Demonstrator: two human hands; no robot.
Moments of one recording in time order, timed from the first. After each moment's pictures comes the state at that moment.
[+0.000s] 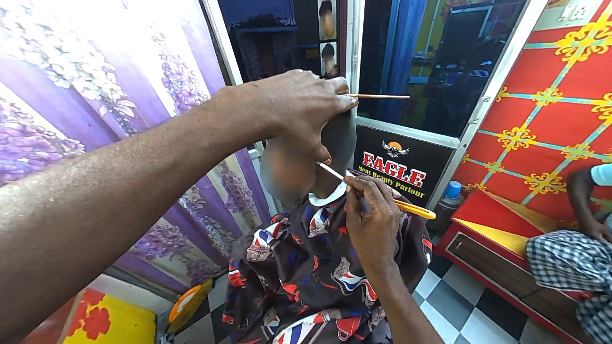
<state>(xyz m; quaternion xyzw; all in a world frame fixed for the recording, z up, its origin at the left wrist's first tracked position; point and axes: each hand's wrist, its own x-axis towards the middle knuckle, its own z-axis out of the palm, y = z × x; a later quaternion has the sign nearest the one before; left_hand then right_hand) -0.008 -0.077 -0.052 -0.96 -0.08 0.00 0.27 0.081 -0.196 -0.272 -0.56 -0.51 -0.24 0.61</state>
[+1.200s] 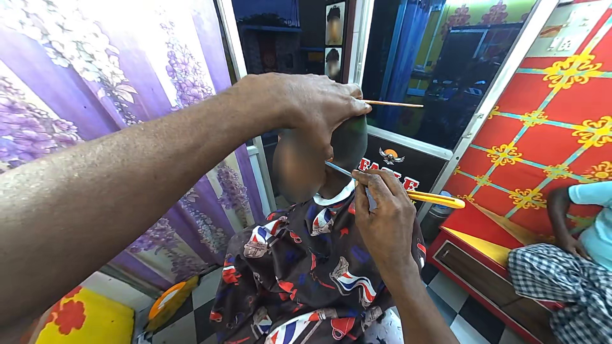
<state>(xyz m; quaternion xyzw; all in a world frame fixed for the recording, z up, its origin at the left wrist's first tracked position) -0.018 -0.079 -0.046 -0.97 -0.07 0.02 0.22 0.083 -0.211 -0.243 -0.59 -0.56 -0.31 0.50</state>
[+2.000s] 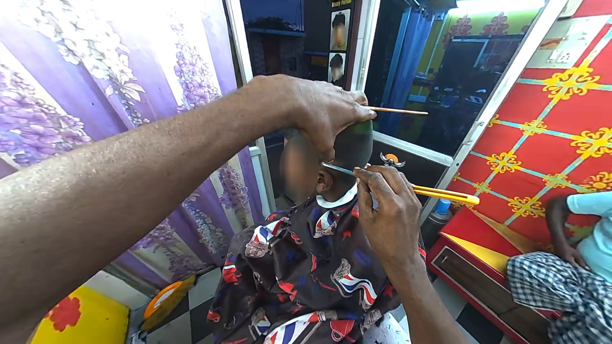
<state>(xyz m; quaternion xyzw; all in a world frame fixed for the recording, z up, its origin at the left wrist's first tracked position) -0.025 -0.080 -0.042 -0.98 -0.07 0.03 0.19 0.080 -0.214 -0.227 -0.57 -0.59 -0.35 0.46</state>
